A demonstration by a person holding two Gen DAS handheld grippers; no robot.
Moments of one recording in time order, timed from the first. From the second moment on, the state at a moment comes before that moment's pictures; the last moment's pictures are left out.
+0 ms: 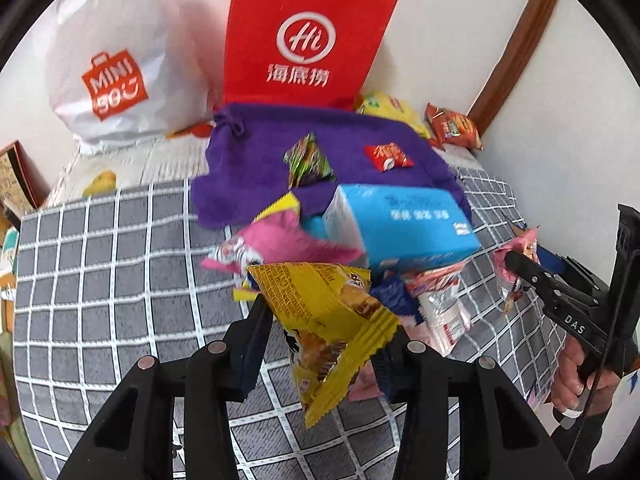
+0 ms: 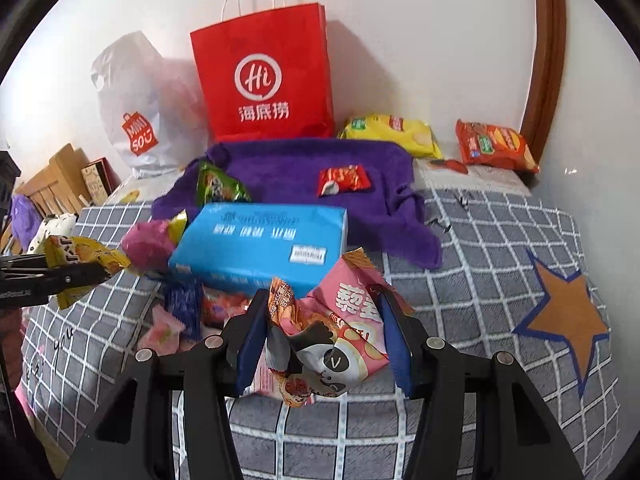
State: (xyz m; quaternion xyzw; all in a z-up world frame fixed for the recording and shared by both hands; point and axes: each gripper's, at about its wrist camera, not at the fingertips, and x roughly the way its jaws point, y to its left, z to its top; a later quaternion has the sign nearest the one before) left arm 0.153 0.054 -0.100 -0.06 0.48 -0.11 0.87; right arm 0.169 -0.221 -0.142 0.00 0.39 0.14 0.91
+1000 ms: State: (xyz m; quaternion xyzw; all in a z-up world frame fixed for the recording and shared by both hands) left arm 0.230 0.021 -0.023 -0.05 0.42 -0.12 0.90; right arm 0.259 -0.200 -0.064 0.01 0.34 0.17 0.92
